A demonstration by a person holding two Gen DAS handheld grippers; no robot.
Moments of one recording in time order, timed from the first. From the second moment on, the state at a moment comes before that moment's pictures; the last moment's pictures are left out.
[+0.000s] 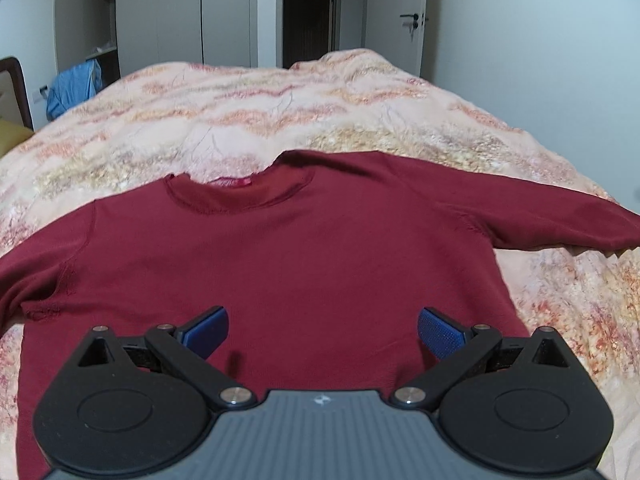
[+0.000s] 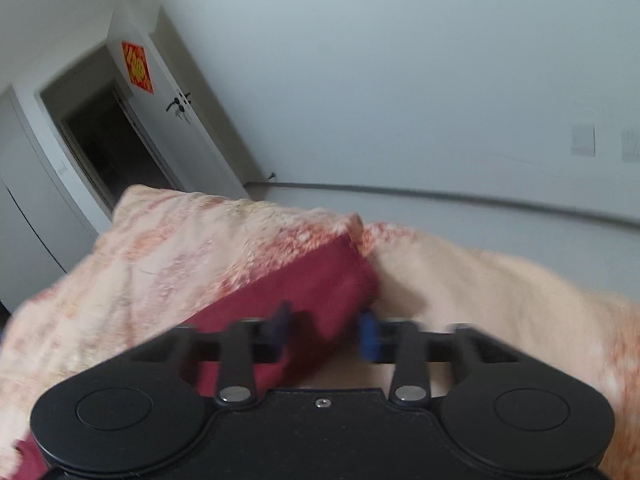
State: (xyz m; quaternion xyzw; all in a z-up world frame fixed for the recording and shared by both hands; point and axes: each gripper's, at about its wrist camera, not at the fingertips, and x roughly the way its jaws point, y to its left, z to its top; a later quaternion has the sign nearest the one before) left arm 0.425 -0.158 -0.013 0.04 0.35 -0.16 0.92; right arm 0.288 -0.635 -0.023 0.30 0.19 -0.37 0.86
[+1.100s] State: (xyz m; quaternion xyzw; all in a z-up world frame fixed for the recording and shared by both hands) left arm 0.454 0.075 0.030 -0.13 0.29 0.01 0.95; right arm 0.473 -0.112 0.009 -0.16 0.26 0.20 0.93
